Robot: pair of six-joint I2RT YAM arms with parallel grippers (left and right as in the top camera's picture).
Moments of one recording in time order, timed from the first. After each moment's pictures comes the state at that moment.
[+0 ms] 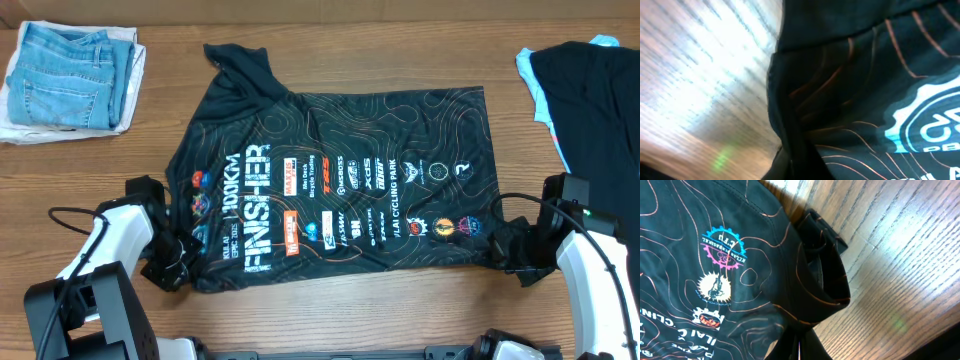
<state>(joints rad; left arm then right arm) 0.26 1.58 0.75 -0.95 0.06 -0.74 -0.32 1.25 0.77 -1.07 -0.15 0.78</state>
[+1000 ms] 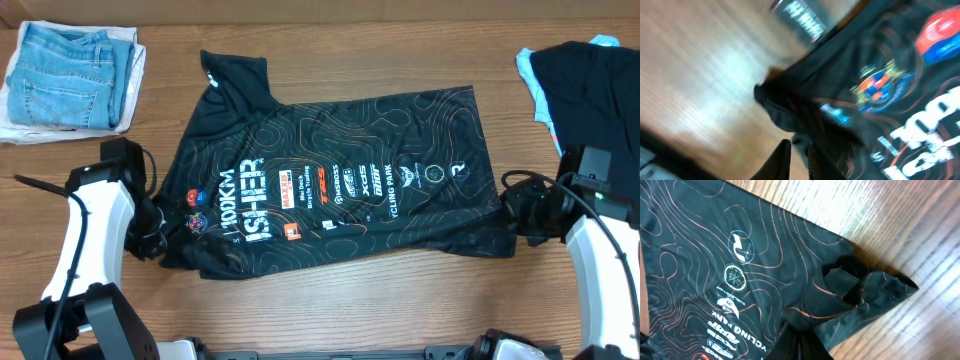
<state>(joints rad) 0.26 1.54 1.03 -1.13 -0.01 -0.67 -0.32 1.30 0.90 -0.87 -0.20 0.80</state>
